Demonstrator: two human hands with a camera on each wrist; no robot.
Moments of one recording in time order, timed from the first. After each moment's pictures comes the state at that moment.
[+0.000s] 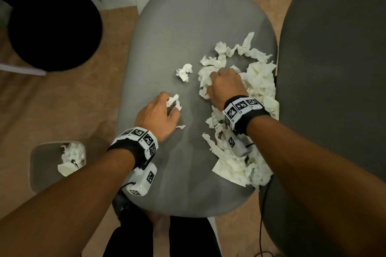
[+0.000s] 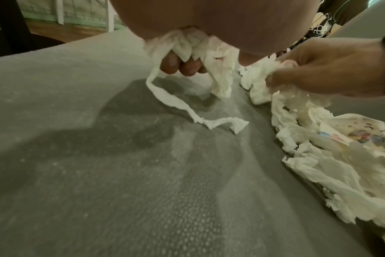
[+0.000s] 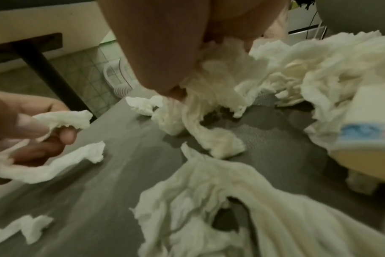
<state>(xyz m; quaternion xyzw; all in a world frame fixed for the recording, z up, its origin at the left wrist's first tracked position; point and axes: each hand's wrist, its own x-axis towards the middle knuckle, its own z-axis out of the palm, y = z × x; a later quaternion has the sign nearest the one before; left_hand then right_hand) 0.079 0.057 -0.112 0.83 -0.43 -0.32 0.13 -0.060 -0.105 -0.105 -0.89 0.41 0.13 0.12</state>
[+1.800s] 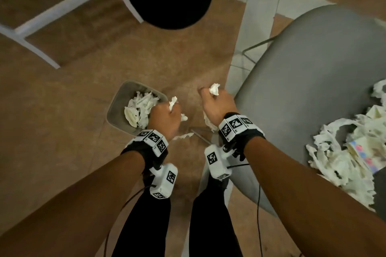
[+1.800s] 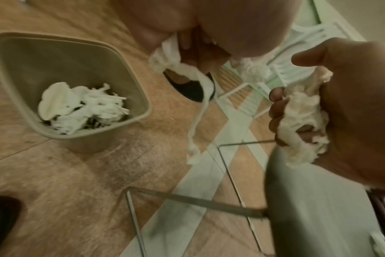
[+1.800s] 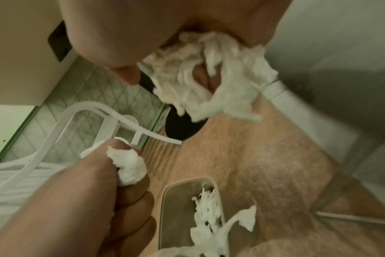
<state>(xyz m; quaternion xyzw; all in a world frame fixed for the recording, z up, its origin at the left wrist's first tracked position) 0.220 0.321 -0.128 0.88 -0.06 -0.29 0.37 0.169 0.180 -0.092 -0.76 0.43 0.15 0.46</state>
